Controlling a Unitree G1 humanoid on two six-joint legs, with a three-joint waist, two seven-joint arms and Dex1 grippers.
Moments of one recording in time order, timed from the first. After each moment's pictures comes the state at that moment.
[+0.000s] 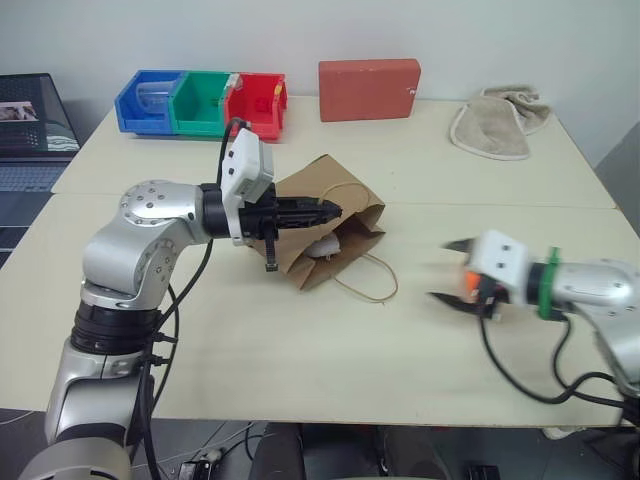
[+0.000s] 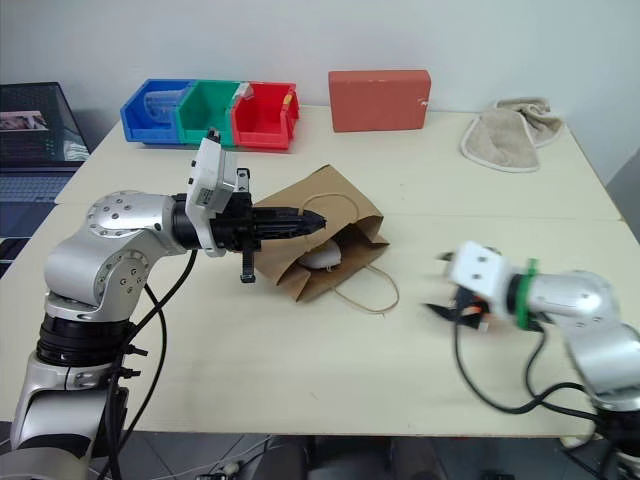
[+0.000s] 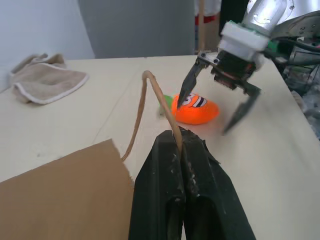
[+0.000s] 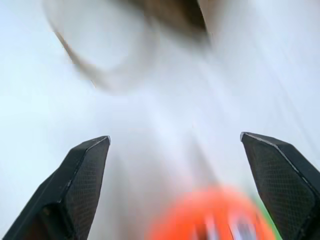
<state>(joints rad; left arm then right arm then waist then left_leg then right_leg) -0.73 0.69 -0.01 -0.15 -0.56 0.56 -1.15 -0.14 -0.98 -0.08 -0.42 0.09 0.54 0.93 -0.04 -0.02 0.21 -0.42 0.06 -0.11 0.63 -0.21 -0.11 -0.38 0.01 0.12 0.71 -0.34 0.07</state>
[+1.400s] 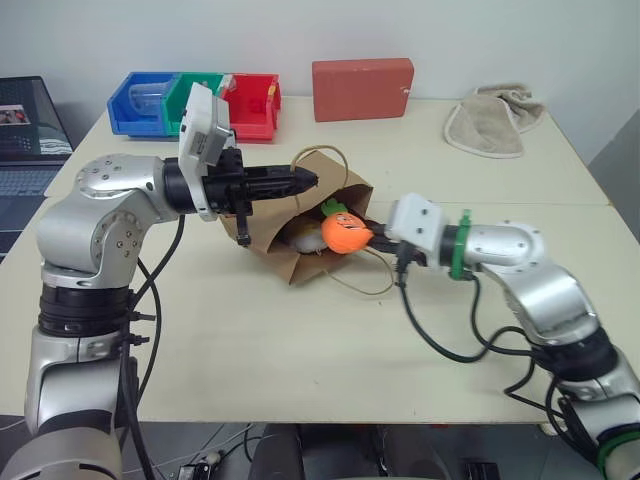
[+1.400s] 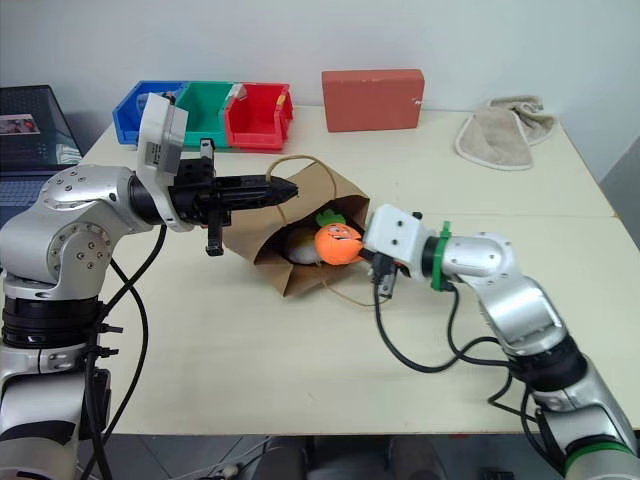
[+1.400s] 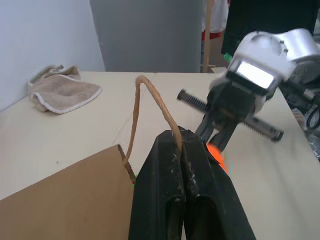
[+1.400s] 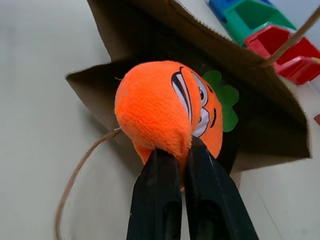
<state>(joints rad) -0.80 0.74 0.06 -0.07 -0.64 0.61 -1.18 -0.68 -0.56 0.35 -0.27 0.06 0.49 0.81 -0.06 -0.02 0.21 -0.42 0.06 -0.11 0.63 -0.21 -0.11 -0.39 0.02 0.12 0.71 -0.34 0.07</state>
